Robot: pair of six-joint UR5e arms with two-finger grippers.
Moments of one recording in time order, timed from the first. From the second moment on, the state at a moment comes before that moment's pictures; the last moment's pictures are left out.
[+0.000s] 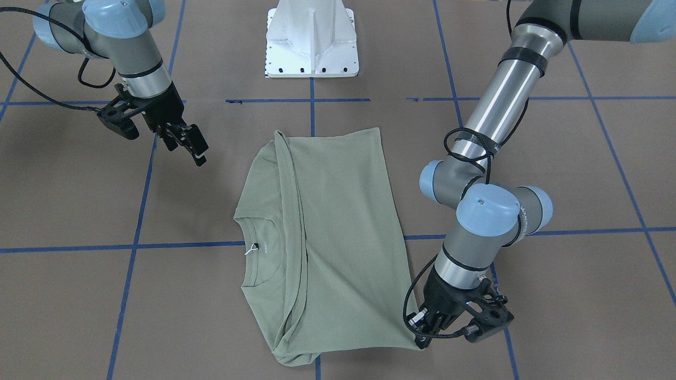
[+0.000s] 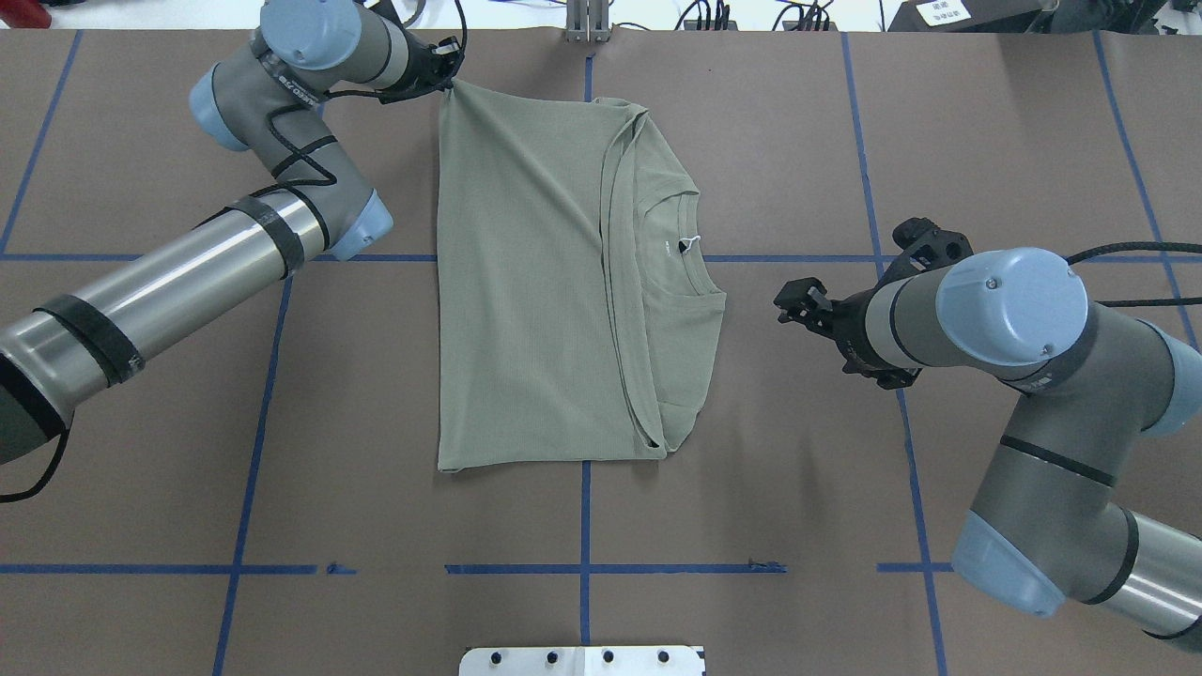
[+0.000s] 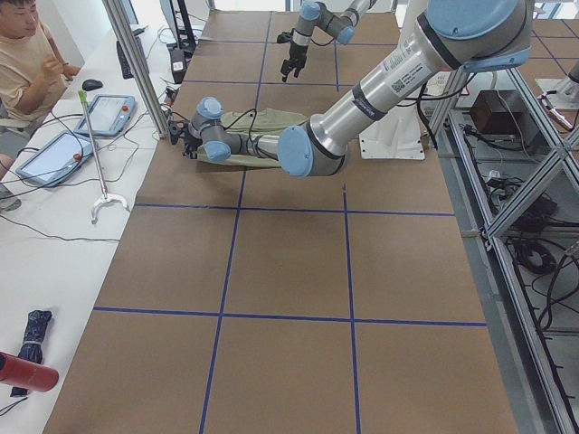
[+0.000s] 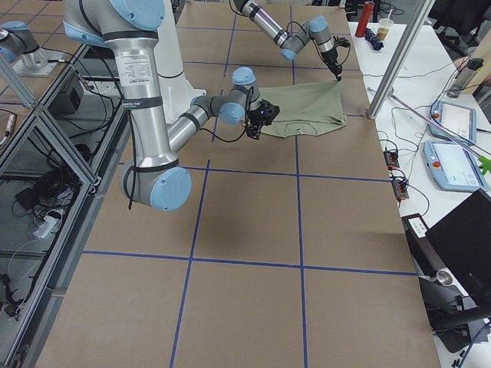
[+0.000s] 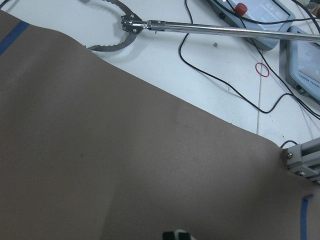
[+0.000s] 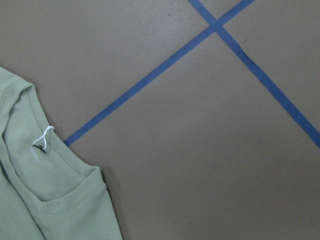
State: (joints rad) left arm -0.88 -2.57 -0.66 -2.59 -1.78 -1.45; right arm 0.58 -1.35 1.99 -1.30 1.73 1.83
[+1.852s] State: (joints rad) left arm -0.91 -2.15 -1.18 -2.59 -1.93 -1.39; right arm 0.36 -1.02 1.77 -1.50 1.65 0.87
